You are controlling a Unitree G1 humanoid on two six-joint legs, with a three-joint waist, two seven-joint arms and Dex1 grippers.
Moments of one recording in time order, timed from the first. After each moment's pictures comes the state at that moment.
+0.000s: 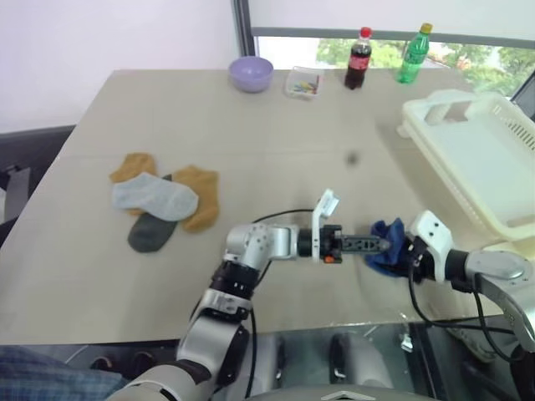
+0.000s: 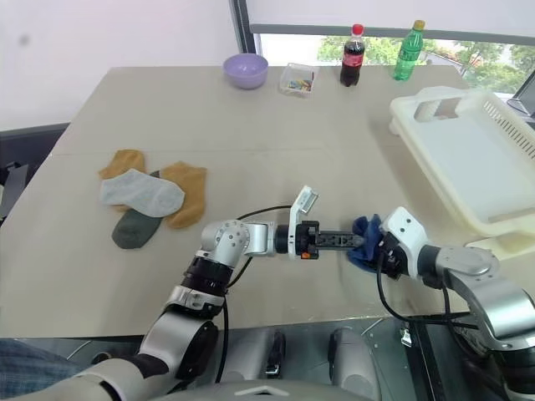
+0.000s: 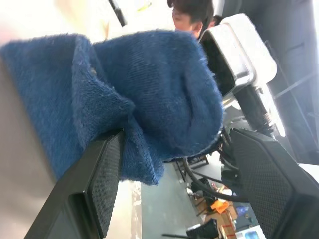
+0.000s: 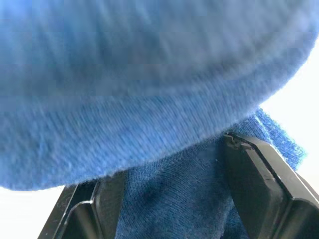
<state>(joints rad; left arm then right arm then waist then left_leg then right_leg) -0.63 -0.01 -0.12 0.27 -0.73 1.16 -0.89 -0.02 -0.77 -0.01 -0.42 0.36 0.68 0.80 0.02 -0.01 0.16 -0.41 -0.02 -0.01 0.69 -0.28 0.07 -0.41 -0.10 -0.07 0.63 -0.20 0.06</state>
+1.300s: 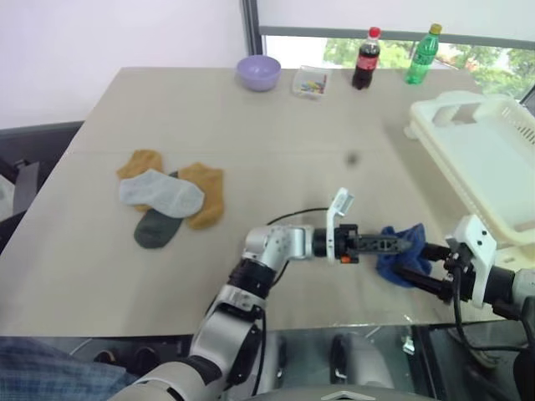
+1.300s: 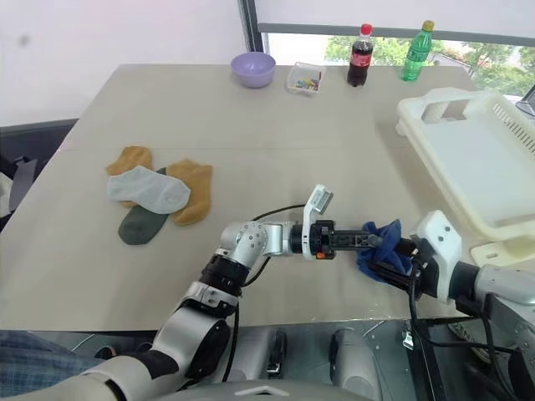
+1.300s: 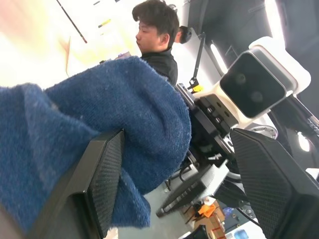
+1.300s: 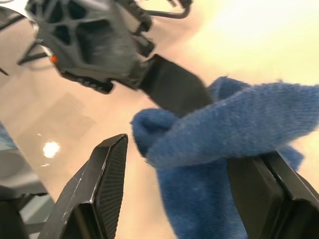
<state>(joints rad) -0.67 -0.08 -0.17 0.39 -0.70 1.03 -1.01 0.22 -0.79 -0.36 -0.72 0.71 0.89 0.76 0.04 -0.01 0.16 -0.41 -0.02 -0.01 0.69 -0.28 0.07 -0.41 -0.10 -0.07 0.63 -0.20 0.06</state>
